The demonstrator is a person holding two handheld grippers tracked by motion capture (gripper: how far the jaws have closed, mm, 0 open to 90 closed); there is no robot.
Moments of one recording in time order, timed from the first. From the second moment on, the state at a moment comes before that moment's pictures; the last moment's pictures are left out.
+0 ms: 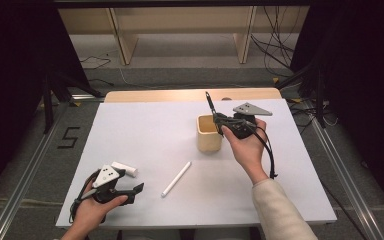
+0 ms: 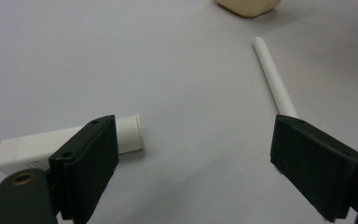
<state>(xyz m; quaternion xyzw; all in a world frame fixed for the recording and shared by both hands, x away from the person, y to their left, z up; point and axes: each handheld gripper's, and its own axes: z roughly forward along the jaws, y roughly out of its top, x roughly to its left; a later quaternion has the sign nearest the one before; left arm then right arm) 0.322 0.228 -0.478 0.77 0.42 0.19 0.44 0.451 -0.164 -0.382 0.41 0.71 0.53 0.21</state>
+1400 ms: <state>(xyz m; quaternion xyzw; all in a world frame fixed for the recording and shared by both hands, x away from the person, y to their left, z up) 0.321 0.227 -0.478 0.77 0.42 0.19 0.44 0.483 -0.157 -0.396 0.41 0.72 0.51 0.25</state>
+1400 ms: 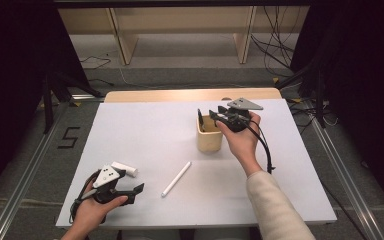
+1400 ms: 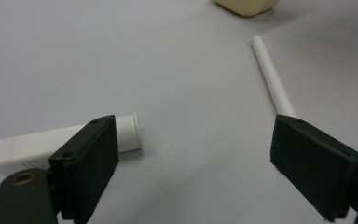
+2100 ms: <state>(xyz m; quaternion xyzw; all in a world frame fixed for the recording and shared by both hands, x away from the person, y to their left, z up) 0.329 0.154 -0.465 0.80 0.39 0.18 0.41 0.430 -0.205 -0.414 0.44 0.71 0.49 0.24</state>
